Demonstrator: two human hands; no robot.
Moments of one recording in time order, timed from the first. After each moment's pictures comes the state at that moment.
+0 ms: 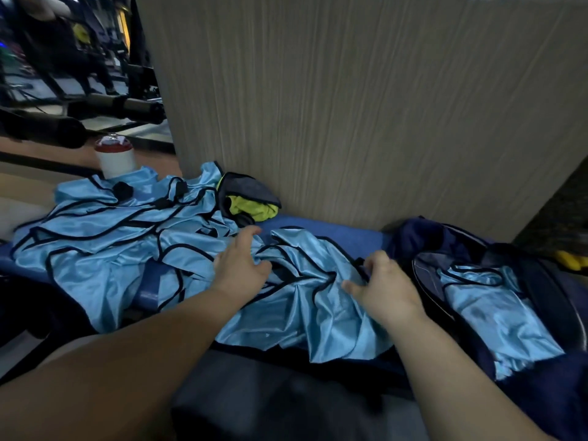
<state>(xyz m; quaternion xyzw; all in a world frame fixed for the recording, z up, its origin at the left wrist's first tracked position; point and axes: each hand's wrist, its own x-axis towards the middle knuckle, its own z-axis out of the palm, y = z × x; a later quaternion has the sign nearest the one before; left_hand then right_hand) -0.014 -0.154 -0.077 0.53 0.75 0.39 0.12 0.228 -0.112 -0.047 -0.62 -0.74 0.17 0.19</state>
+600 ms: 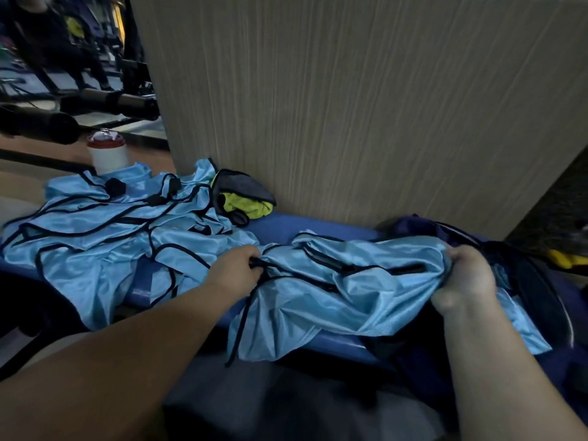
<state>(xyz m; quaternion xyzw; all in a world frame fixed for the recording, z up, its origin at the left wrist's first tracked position) -0.024 -0.135 -0.097 0.56 0.77 0.29 0.12 0.300 -0.085 -0.019 -0.42 -0.23 0.65 0.59</state>
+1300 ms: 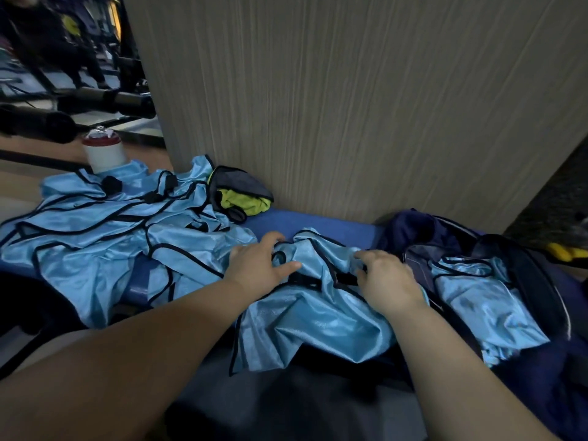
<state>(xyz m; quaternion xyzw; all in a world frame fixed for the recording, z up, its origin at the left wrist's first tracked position) 0.019 -0.140 -0.075 0.62 0.74 0.25 0.08 0.249 -0.091 -0.061 -0.57 -0.81 0.03 0.12</state>
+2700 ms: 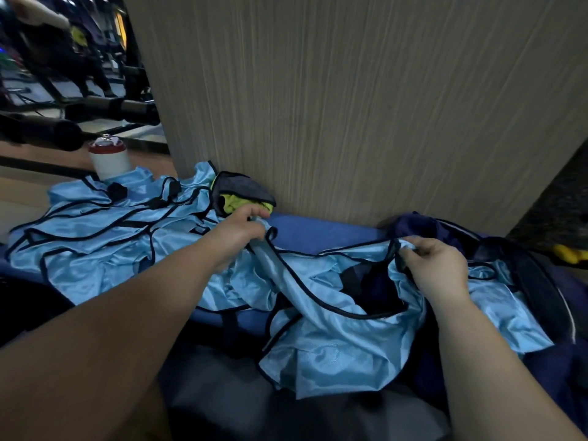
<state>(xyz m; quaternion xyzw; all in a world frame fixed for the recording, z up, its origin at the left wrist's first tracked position) -0.012 -0.146 -0.009 0.48 0.64 0.46 0.40 0.296 -0.071 -0.040 -0.63 -0.64 0.19 0.39</state>
